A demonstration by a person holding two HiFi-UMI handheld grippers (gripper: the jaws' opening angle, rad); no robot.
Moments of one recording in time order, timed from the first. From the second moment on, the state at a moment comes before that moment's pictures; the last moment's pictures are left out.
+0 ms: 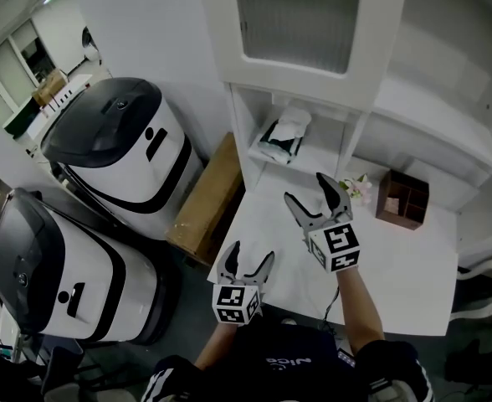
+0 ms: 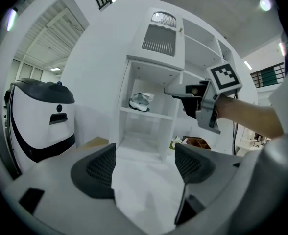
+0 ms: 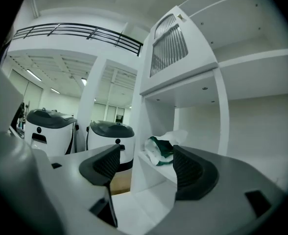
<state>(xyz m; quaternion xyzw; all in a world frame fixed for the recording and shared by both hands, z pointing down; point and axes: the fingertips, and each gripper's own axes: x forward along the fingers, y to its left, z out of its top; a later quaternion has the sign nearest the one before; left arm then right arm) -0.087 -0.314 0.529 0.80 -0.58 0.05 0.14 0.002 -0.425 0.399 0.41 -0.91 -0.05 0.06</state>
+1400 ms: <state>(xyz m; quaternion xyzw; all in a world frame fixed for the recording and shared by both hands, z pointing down) -0.168 -0.323 0.539 0.77 -0.62 0.05 0.15 -0.046 -0.554 0.451 0.45 -0.87 0.04 0.17</state>
